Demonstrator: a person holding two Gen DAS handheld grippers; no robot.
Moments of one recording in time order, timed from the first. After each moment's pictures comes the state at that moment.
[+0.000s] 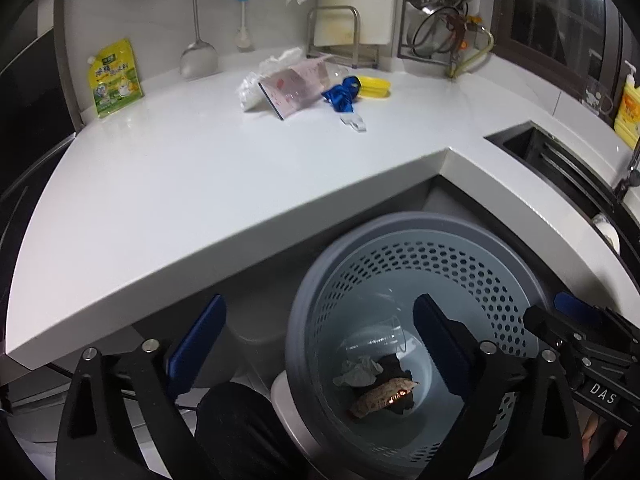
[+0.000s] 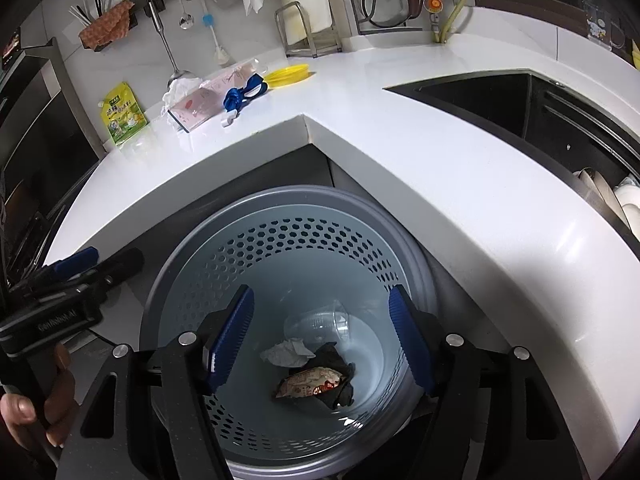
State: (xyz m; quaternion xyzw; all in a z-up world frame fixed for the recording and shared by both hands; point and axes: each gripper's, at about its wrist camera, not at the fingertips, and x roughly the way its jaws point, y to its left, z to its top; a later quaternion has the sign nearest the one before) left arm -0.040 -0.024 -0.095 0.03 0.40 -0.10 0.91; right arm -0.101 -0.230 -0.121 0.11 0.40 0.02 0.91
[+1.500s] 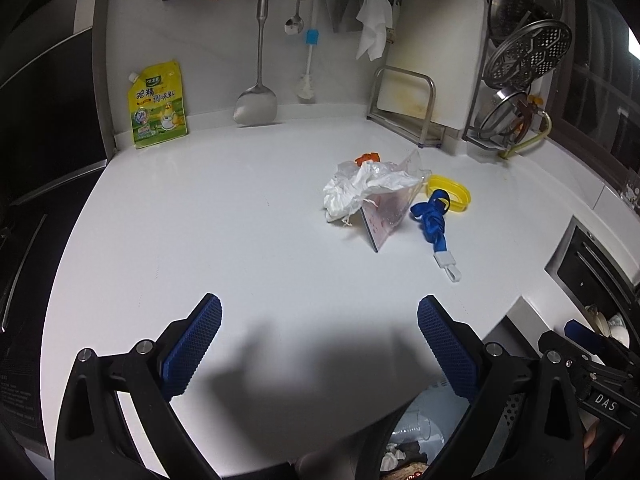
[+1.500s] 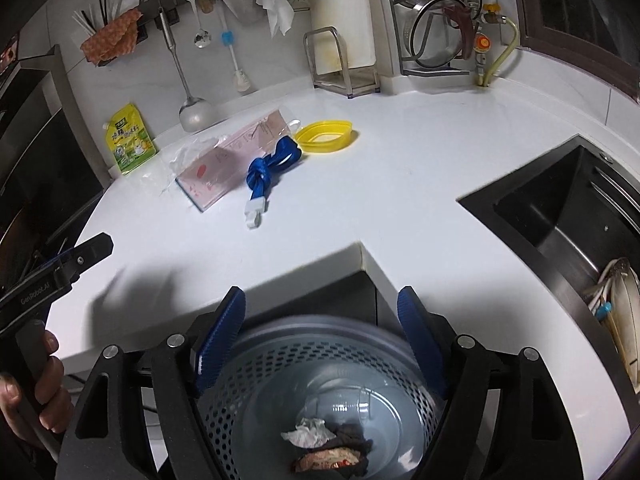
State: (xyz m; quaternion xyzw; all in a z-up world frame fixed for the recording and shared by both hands) left arm 0.058 0.042 -0.037 -0.03 0.34 -0.04 0.94; right arm 0.017 -0.205 -0.069 0.09 0.38 0.04 0.92
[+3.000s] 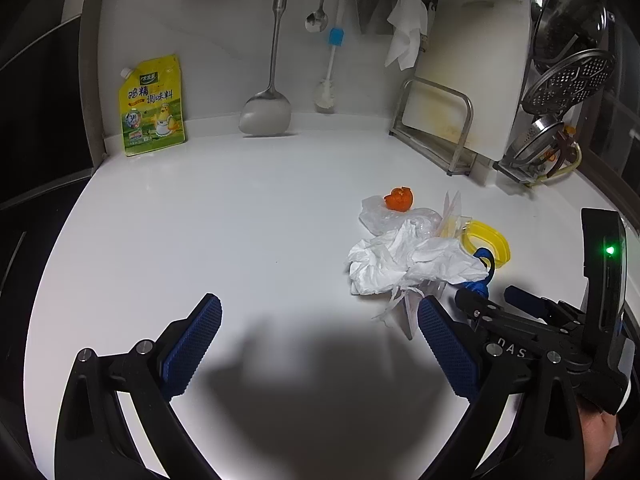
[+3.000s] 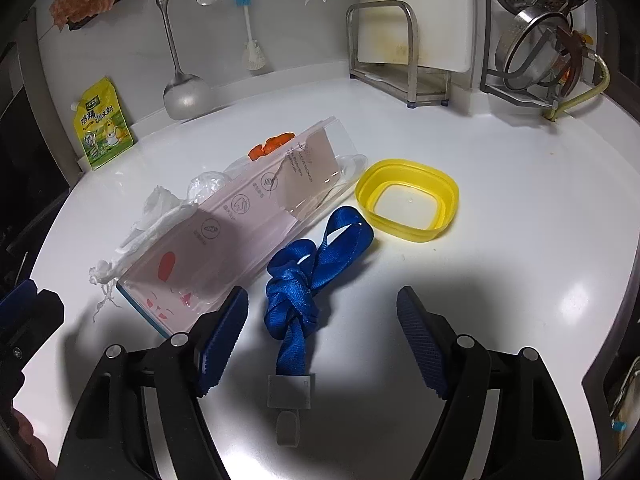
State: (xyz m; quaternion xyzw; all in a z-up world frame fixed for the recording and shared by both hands) left arm 0.141 0.056 -0.034 -0.06 0.34 -0.02 0.94; right arm 0.193 -0.137 -0.080 0.03 0.41 0.05 0.91
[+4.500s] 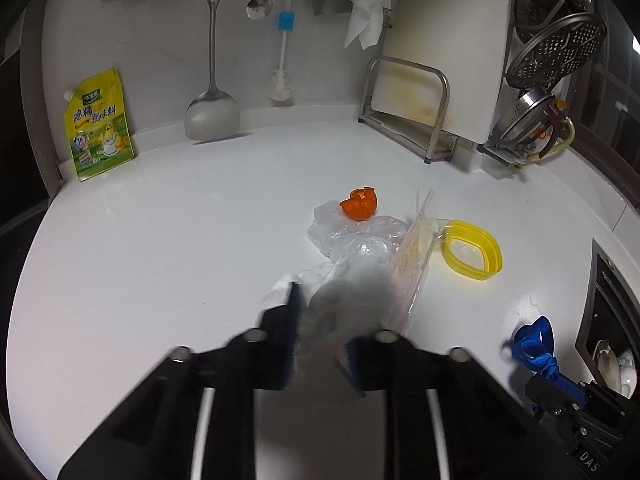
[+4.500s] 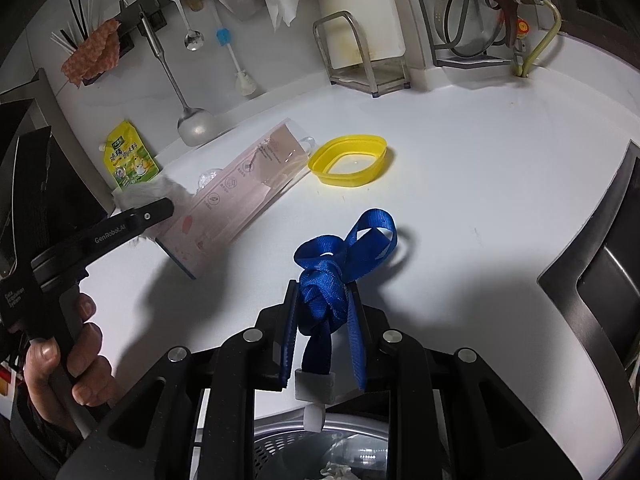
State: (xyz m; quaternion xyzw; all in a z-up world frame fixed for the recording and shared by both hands) left arm 0.194 0.008 -0.040 -0.03 0.36 -0.06 0.93; right arm 0.113 -0.204 -0.073 0.13 0.39 0.09 0.91
